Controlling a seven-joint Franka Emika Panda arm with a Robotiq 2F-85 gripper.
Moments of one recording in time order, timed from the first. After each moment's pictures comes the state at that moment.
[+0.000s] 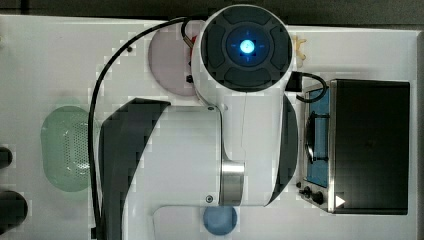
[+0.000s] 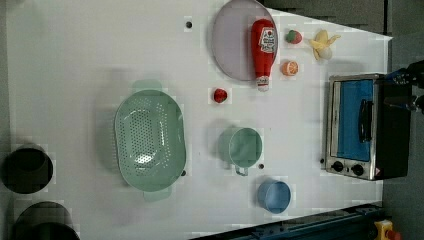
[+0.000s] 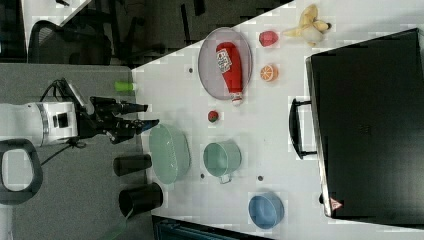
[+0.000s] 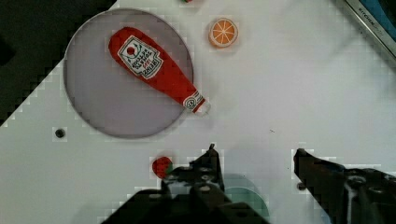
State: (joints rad) arm -0.02 -0.02 0.02 -1.78 0.01 0.21 0.01
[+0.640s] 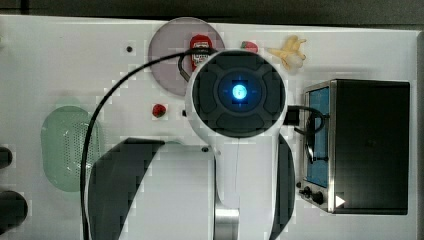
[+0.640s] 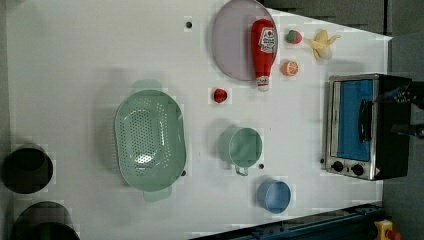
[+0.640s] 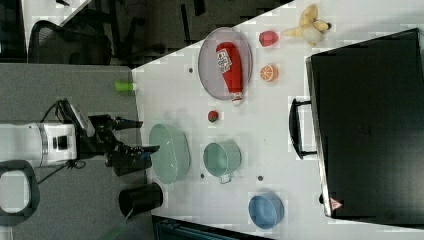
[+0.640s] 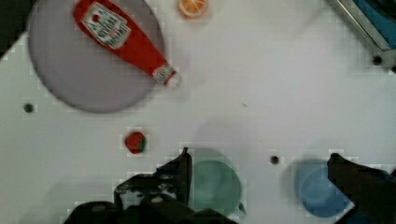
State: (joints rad) arm -0.08 -0.11 0.08 -1.88 0.01 0.17 0.00
